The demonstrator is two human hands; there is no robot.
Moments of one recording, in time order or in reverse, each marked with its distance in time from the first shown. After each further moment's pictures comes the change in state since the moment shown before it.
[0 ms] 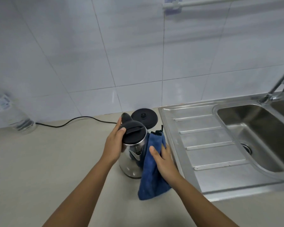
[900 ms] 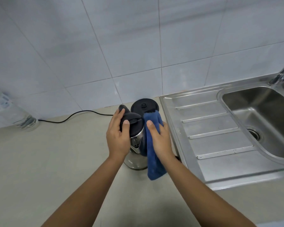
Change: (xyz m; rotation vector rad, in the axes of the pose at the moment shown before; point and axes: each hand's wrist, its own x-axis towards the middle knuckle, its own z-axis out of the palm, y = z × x) left_hand -0.010 -0.005 0.027 0.252 0.268 0.376; right_hand 0.039 -0.021 0.019 0.165 0.230 -0.074
